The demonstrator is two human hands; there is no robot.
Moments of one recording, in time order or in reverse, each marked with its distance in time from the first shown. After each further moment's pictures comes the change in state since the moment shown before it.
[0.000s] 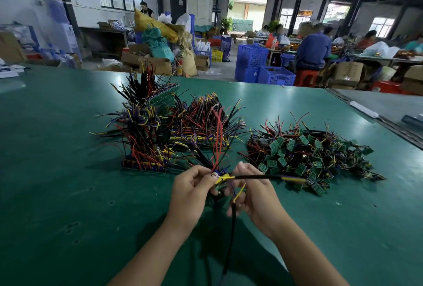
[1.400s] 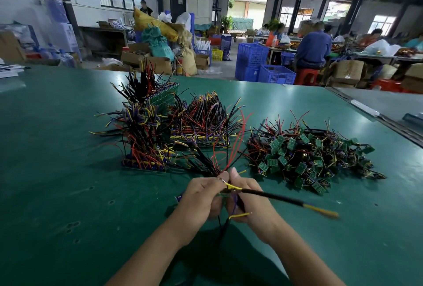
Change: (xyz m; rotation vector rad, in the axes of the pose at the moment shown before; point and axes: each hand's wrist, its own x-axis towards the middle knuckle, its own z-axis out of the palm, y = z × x) left_hand -0.009 0.007 0.002 -0.102 -0.361 -0.183; right_hand -0.014 -0.003 0.014 -0.201 -0.154 -0.034
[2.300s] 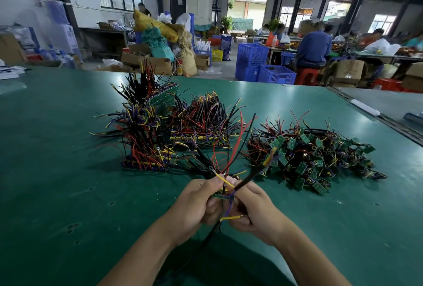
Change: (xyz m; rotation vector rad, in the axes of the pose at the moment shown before) left_hand -0.006 0.008 -0.006 -0.070 -0.094 -0.097; right_hand -0.005 -0.003 -0.007 0.158 -0.190 0.060
